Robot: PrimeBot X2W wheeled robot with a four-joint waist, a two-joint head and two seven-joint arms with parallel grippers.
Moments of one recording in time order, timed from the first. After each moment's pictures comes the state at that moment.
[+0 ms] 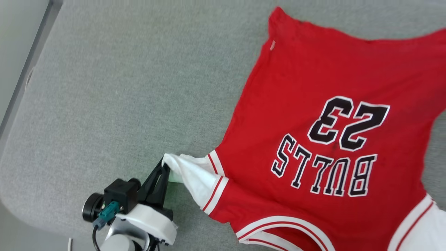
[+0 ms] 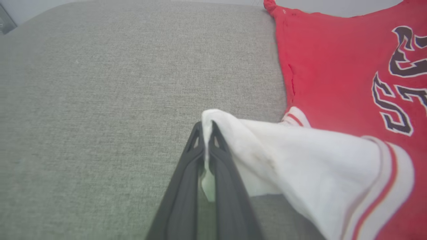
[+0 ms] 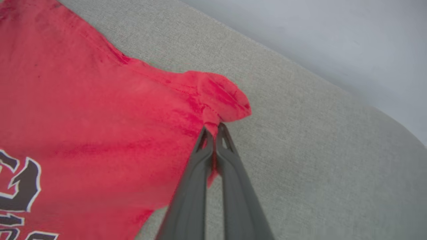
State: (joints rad) left arm -0.18 0.30 -0.41 0.17 -0.43 0.03 -0.26; right arm -0.92 -0.77 0.34 0.36 0.64 0.13 0.82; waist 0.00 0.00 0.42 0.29
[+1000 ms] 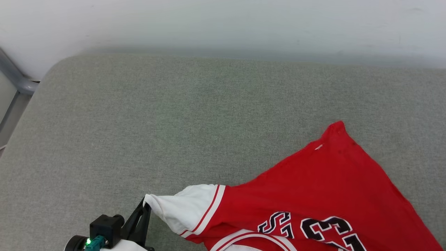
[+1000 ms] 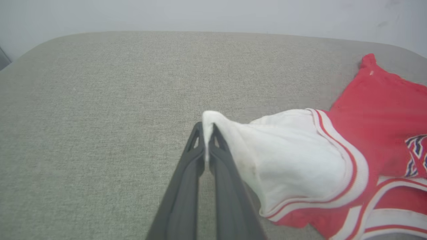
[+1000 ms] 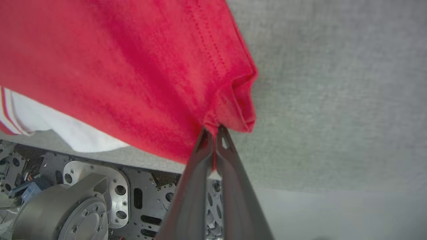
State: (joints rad) left arm 0.03 0.39 -0.39 0.10 -0.47 0.10 -0.21; right arm 0.21 -0.70 -0.01 0.14 0.76 0.13 0.72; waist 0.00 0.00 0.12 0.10
